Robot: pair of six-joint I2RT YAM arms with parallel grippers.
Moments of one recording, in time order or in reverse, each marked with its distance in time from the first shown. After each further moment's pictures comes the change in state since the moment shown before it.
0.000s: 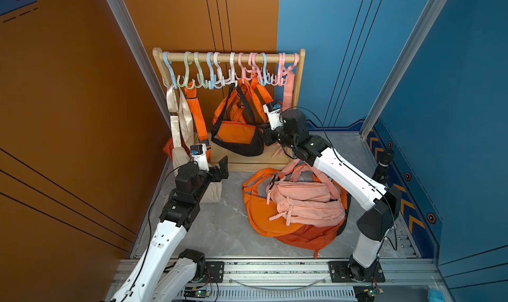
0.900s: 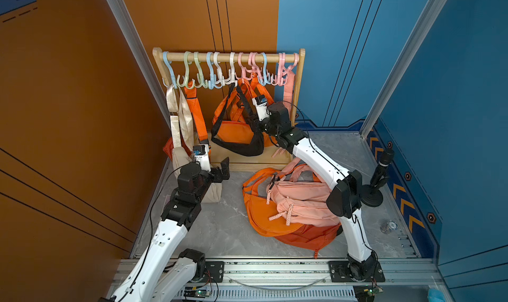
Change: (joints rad) left arm -0.014 0.015 -0.005 0.001 -0.010 0.023; right arm -0.052 0.373 0.379 0.087 -0.032 -0.047
